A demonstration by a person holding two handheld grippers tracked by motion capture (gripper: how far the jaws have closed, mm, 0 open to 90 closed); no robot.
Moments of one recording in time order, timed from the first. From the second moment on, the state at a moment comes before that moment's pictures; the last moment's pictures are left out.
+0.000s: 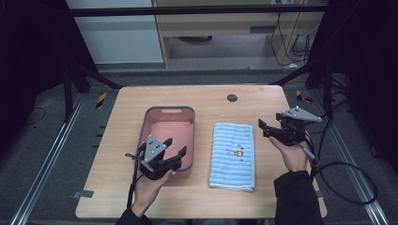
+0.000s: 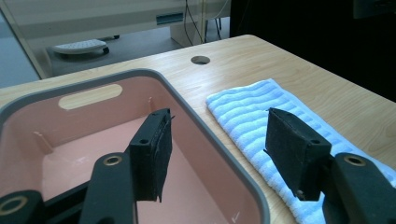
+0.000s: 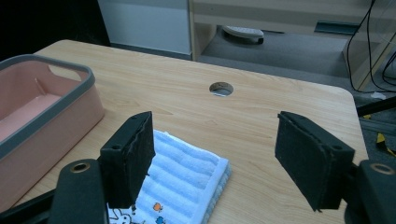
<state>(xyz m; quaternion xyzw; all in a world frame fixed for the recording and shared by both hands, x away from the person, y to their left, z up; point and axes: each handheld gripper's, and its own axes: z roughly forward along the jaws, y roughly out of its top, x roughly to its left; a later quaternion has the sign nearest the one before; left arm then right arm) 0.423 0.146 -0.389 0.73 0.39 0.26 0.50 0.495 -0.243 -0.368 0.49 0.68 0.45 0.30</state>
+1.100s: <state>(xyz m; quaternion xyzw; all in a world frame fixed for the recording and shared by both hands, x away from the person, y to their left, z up) 0.418 0.083 -0.414 0.76 0.36 0.23 0.49 0.520 -0.240 -0.390 0.49 0.69 0.44 0.30</state>
